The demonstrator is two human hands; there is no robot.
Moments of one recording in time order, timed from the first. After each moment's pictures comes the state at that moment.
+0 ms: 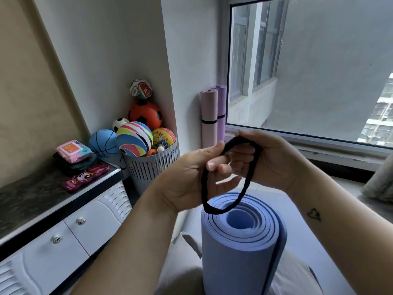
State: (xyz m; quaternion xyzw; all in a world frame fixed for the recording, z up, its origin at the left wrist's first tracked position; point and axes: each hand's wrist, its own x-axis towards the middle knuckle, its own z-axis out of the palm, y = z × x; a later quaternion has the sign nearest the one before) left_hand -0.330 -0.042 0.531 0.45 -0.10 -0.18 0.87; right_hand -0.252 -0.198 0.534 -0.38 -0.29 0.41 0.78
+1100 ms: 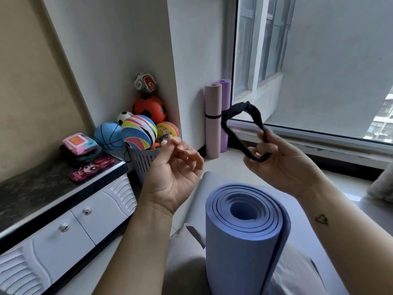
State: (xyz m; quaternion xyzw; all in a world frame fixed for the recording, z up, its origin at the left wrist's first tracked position) left_hand -0.331 -0.021 0.504 0.24 -0.01 0.06 0.97; right_hand -0.245 -0.215 0.497 -0.33 -0.19 0.29 0.88
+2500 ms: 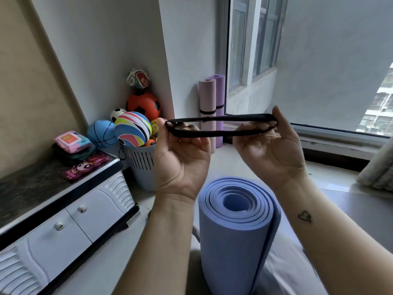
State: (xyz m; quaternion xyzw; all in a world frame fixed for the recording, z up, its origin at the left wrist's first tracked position) left_hand -0.328 -0.058 0.519 0.11 -0.10 0.13 0.98; right_hand -0.277 -0.197 0.522 -0.11 -0.14 0.24 0.95
